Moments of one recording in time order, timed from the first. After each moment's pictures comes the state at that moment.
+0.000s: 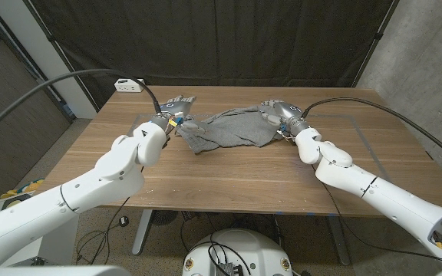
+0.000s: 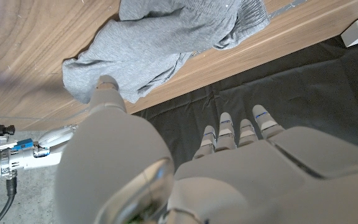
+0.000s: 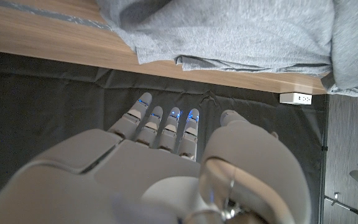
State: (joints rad) left arm 0.88 1.00 0.64 -2.34 0.67 0.79 -0.13; left_hand 0.72 -0.16 0.17 -0.09 0.35 -0.03 0.12 0.20 0.18 0.05 0.16 0.22 0.18 -0.09 0.20 0.19 0.17 -0.13 0.21 0.37 0.20; right arm -0.75 -0.72 -0.73 -1.77 -0.50 -0.40 -0.20; right_hand 0.65 0.19 0.18 0.15 0.28 0.34 -0.13 0.18 0.19 0.25 -0.04 0.20 0.19 0.15 -0.04 0.21 0.22 0.26 -0.01 0.20 0.18
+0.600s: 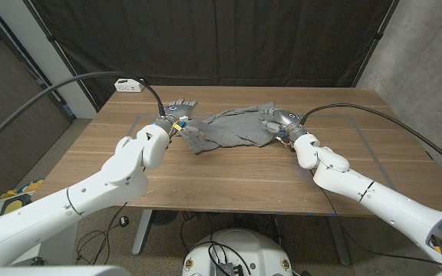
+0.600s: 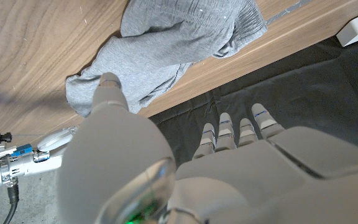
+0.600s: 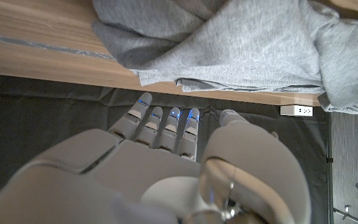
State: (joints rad) left arm 0.88 0.98 0.67 -2.33 0.79 0.80 -0.21; left_hand 0.74 -0.14 0.15 -0.10 0.37 0.01 0.12 0.20 0.18 0.07 0.13 0.22 0.18 -0.09 0.20 0.19 0.17 -0.10 0.21 0.37 0.20; right arm -0.76 -0.71 -0.75 -1.75 -0.48 -0.43 -0.18; right_hand 0.65 0.19 0.20 0.13 0.28 0.34 -0.13 0.19 0.19 0.25 -0.04 0.20 0.19 0.15 -0.04 0.21 0.21 0.26 -0.01 0.20 0.18
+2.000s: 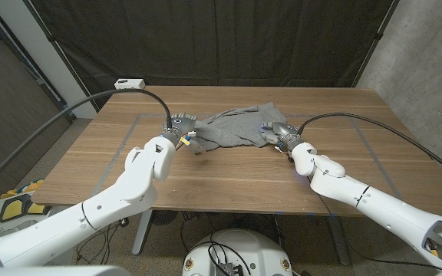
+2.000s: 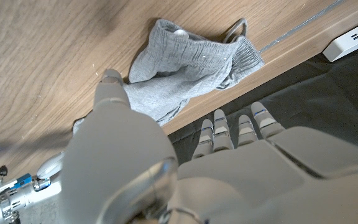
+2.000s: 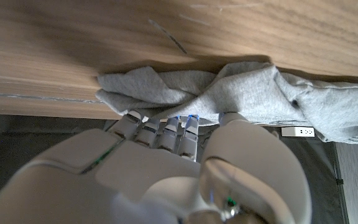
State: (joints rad) left arm 0.93 0.89 0.71 -2.26 1.08 0.79 -0.39; left_hand 0.78 -0.13 0.11 -0.10 0.42 0.07 0.10 0.20 0.18 0.16 0.07 0.23 0.18 -0.04 0.17 0.19 0.17 -0.08 0.21 0.36 0.19; right arm -0.76 -0.69 -0.79 -1.70 -0.43 -0.46 -0.16; right_hand 0.67 0.19 0.23 0.11 0.27 0.36 -0.11 0.19 0.19 0.26 -0.05 0.20 0.19 0.15 -0.04 0.20 0.20 0.26 0.00 0.20 0.18
